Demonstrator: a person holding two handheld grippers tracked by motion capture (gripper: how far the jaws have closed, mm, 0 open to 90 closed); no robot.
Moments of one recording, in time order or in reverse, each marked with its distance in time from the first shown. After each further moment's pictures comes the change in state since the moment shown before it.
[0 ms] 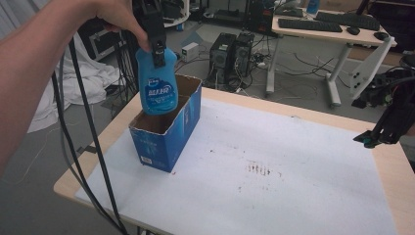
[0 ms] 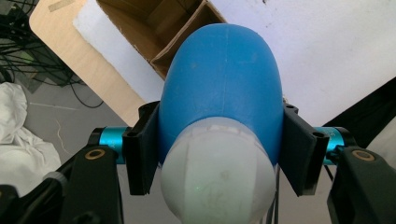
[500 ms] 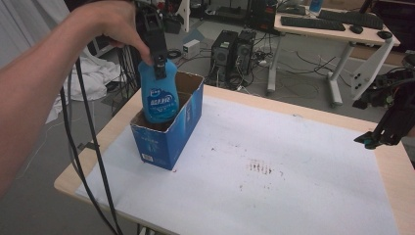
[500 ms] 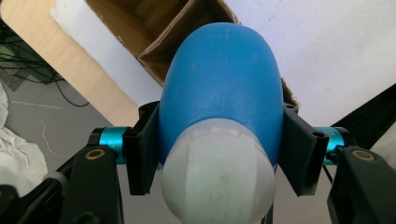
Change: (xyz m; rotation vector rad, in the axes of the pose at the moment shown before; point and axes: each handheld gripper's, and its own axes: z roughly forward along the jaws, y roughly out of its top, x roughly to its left) left arm 0.007 -0.005 0.044 0.007 -0.045 -0.024; right arm 0.000 0.004 0.005 0.006 0.004 -0.008
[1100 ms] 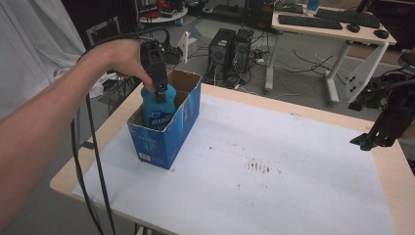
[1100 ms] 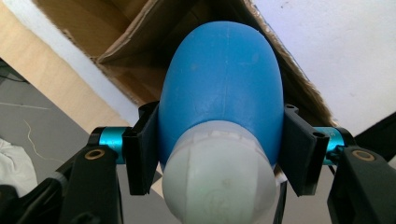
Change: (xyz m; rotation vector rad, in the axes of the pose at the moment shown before) left arm -0.002 0.001 0.071 0.029 -0.015 0.011; right arm 0.001 0.000 0.007 0.010 0.011 -0.001
